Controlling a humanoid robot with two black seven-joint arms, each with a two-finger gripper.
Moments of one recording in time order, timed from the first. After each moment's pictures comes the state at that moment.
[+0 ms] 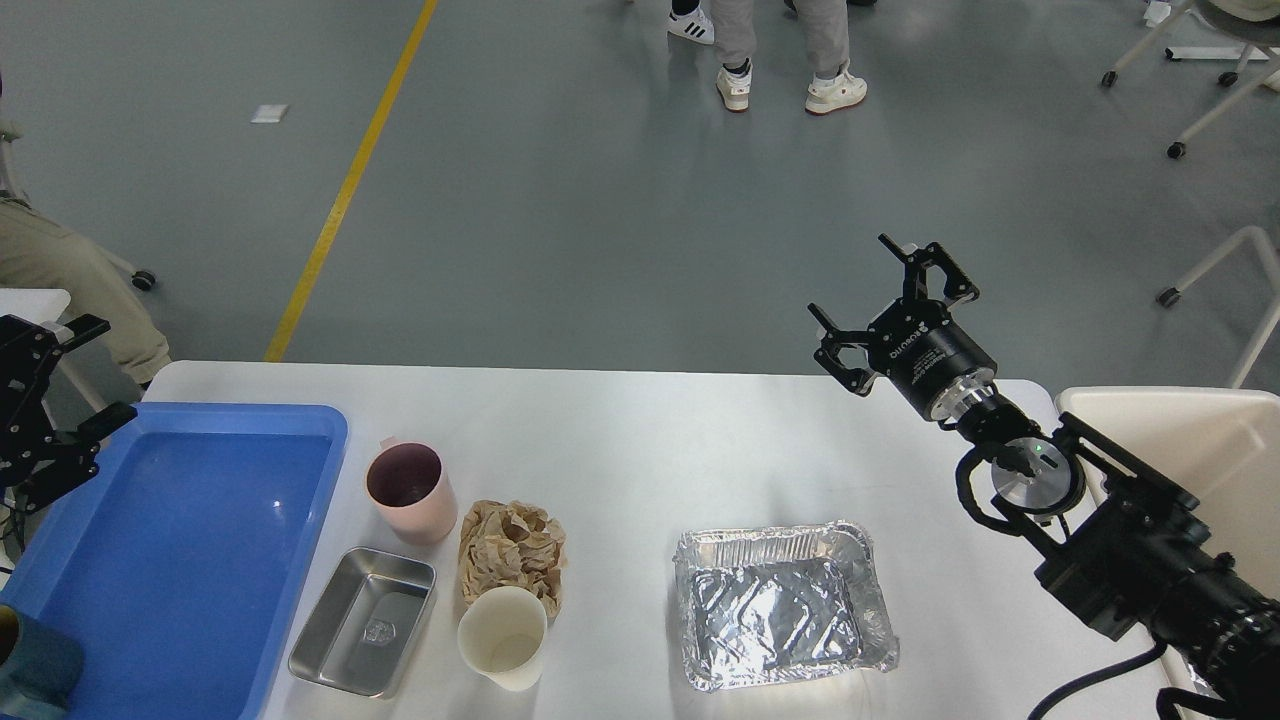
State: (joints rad) left arm 0.09 0.91 -1.45 -1.37 0.62 -0.52 -0.04; right arm 0.63 -0.26 0.81 0.83 0.15 0.44 0.16
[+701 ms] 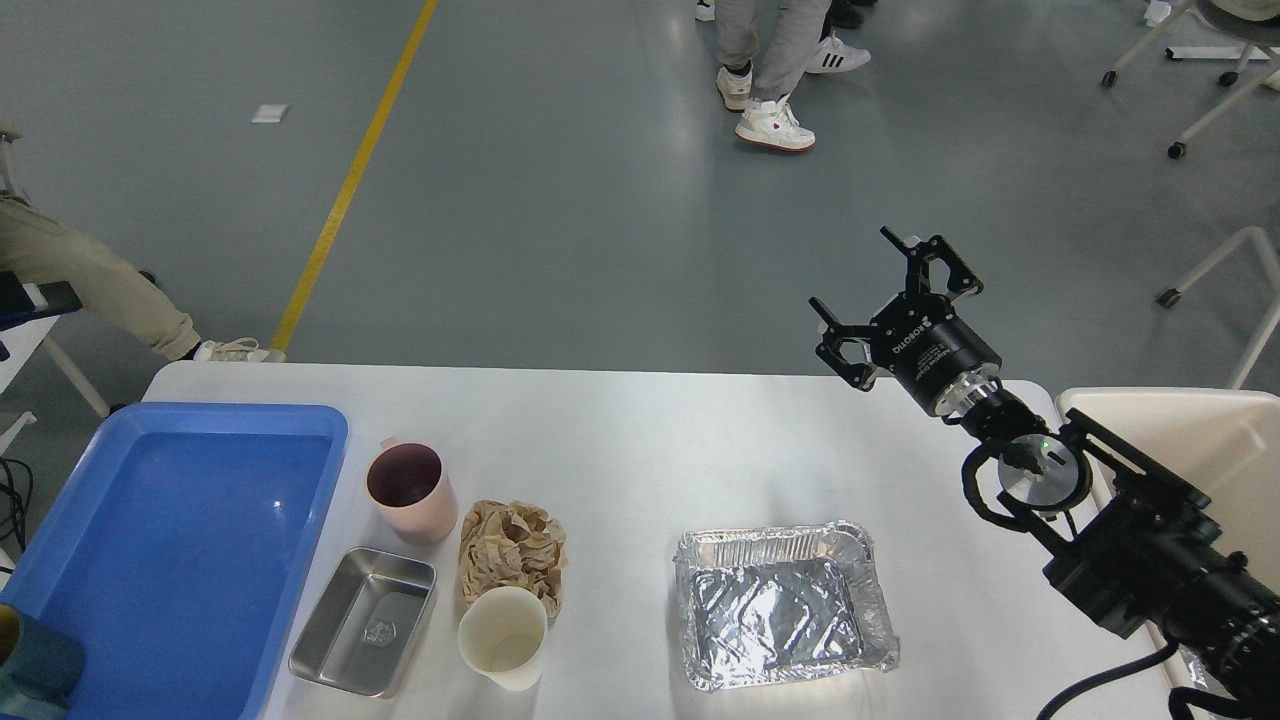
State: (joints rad) left arm 0.11 1.34 -1.46 -1.55 0.93 -0.52 -0.04; right arm 0.63 -0.29 0.81 0.86 0.15 0.44 0.15
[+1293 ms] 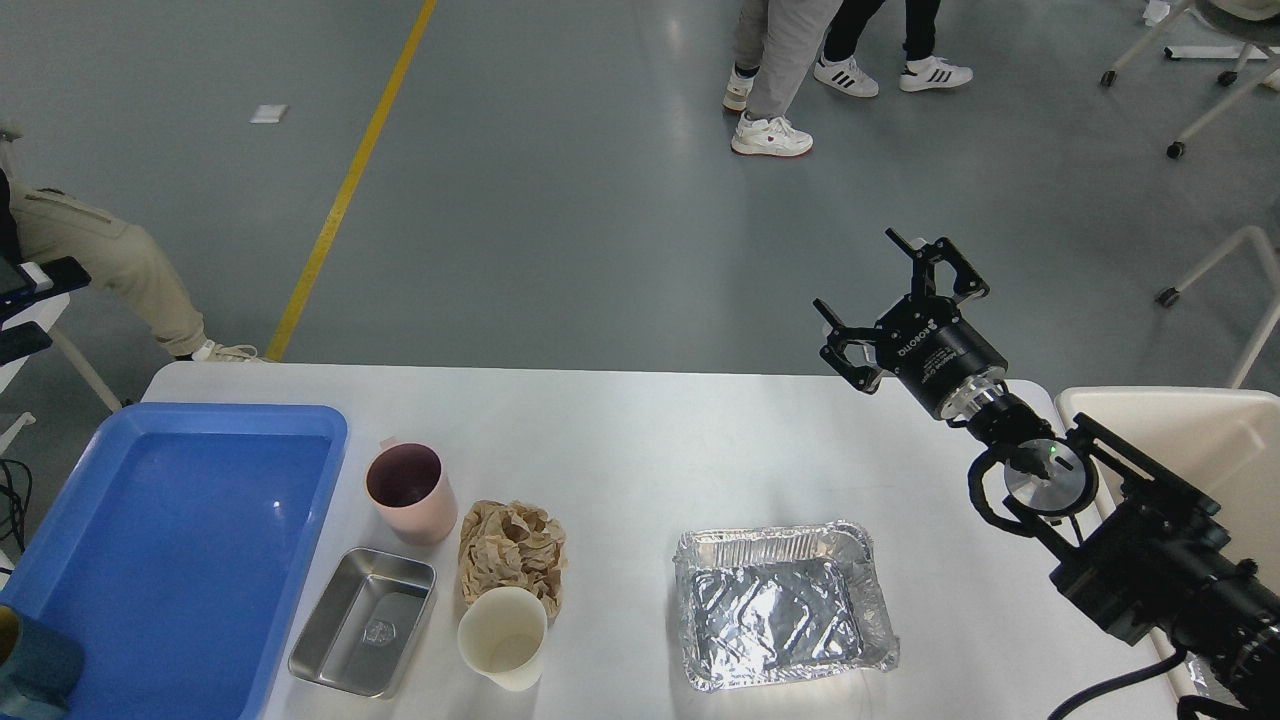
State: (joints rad) left arm 0.11 1.13 -1.55 -1.51 0.94 -0.52 -0.10; right arm 0.61 -0.30 0.82 0.89 0.15 0.44 0.15
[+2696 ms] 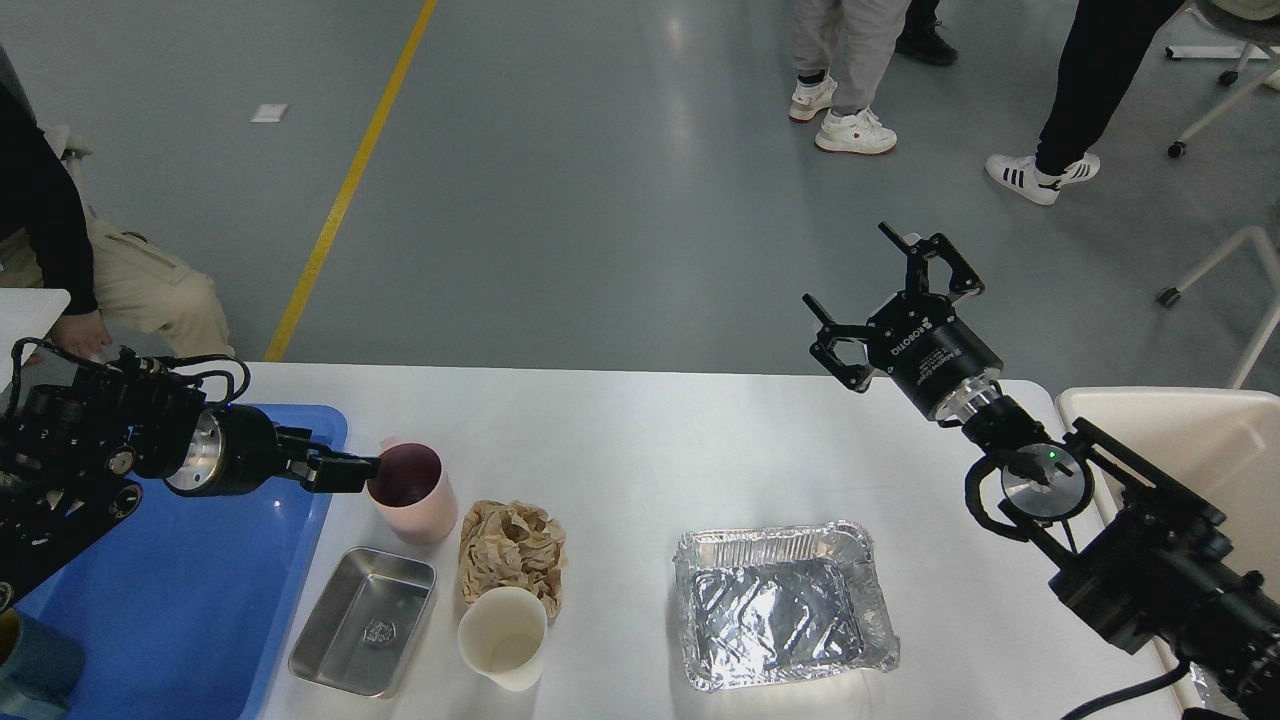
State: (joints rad) left arm -0.69 0.69 -0.54 -1.16 1.91 -0.58 -0.22; right arm 0.58 -0.31 0.84 0.98 0.15 0.45 0.16
